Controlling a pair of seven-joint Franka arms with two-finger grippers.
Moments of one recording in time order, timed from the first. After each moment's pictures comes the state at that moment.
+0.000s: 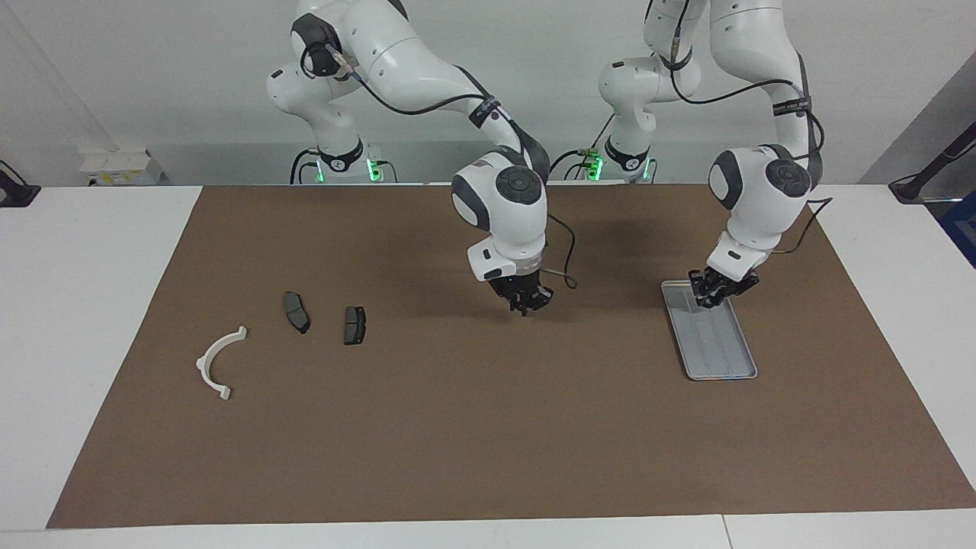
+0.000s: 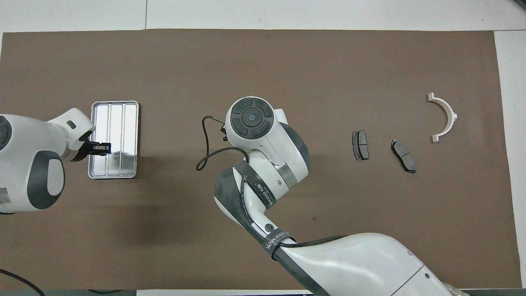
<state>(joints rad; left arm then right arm) 0.03 0.10 -0.04 -2.25 0.03 2.40 0.06 0.64 0.60 0.02 -1.50 0.01 2.14 1.17</state>
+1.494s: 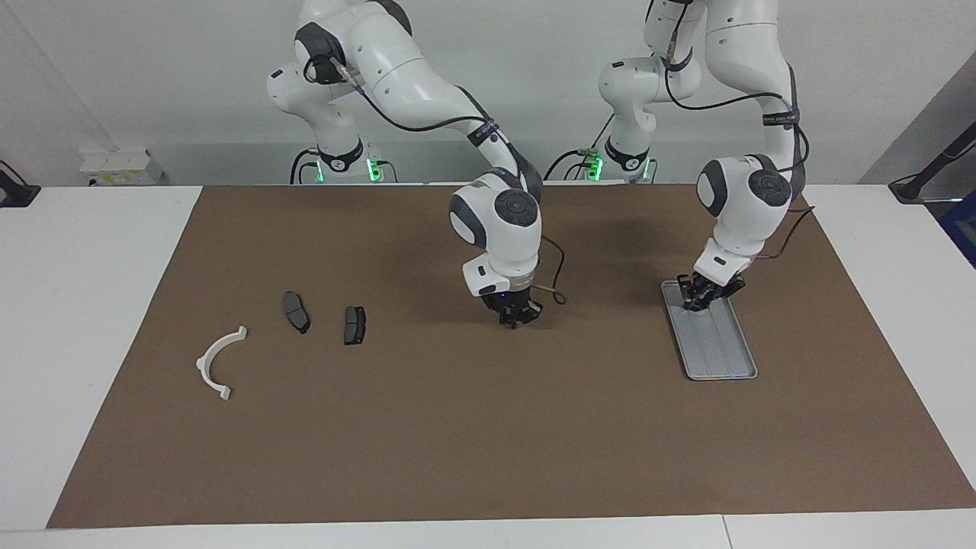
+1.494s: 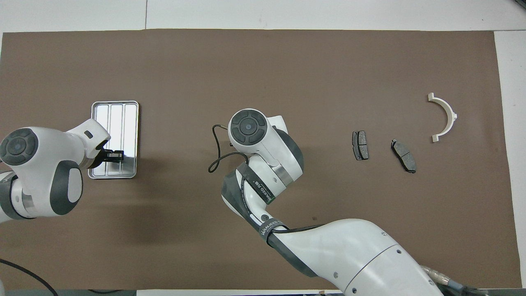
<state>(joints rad) 0.03 0.11 -0.03 -2.31 0.03 2.48 0.06 0.63 0.63 0.01 -1.54 -0.02 2.20 1.17</state>
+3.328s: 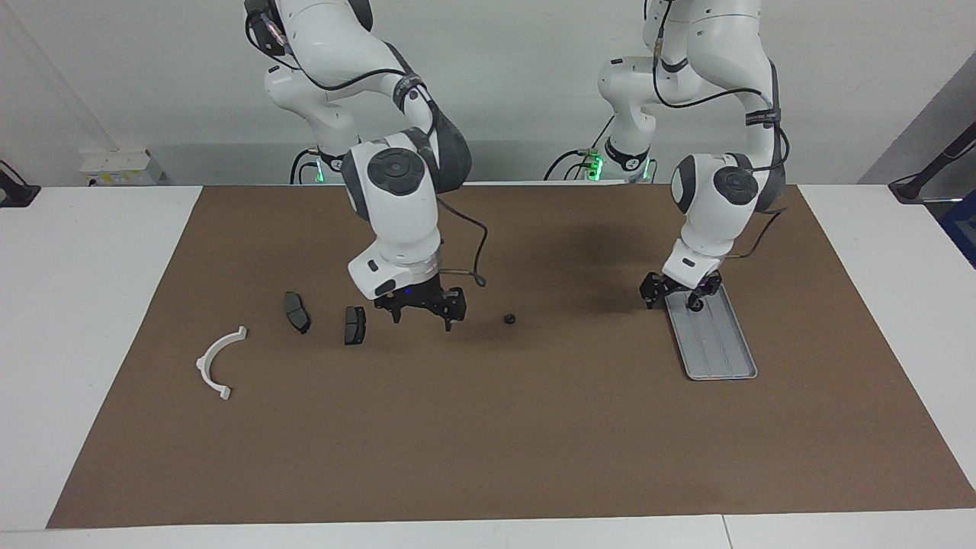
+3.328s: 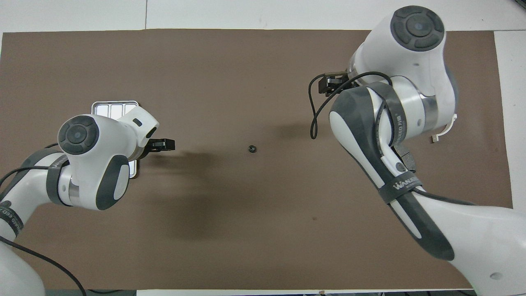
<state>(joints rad) -0.24 0.13 -0.04 -2.19 0.03 2.39 -0.28 0.26 0.40 0.00 -1.45 -0.03 1.92 0.27</state>
